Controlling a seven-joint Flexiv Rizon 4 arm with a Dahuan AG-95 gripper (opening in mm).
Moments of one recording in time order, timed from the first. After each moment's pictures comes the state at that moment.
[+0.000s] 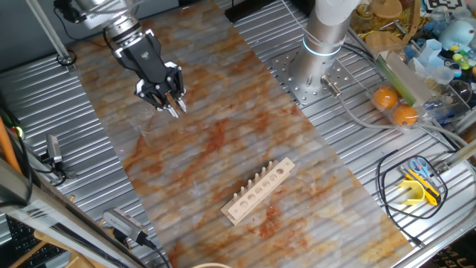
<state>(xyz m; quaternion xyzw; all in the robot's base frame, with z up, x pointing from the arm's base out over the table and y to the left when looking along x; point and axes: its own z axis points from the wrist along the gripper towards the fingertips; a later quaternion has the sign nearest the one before) 0.542 0.109 0.285 -0.74 0.58 0.27 0.20</state>
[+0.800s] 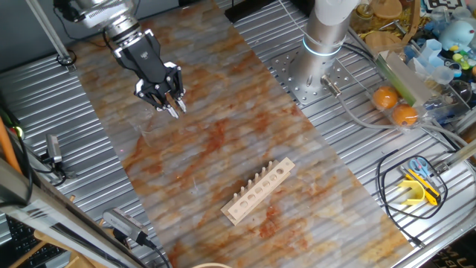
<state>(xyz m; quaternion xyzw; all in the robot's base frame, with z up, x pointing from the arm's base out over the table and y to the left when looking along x) 0.539 0.114 0.286 -0.76 0.55 0.28 0.20</state>
